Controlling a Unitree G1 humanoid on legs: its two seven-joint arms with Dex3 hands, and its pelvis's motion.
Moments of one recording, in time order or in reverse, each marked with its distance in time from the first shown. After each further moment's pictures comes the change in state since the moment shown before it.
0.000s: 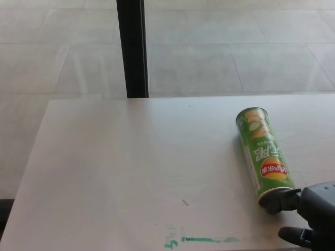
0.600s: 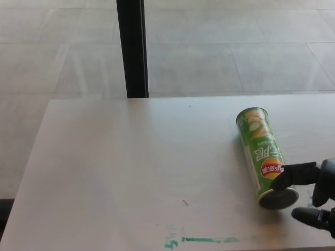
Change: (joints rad) left_arm -0.002 0.000 -0.002 0.001 0.000 0.000 0.000; right_arm -0.005 -0.044 -0.223 -0.178 0.239 0.033 0.181
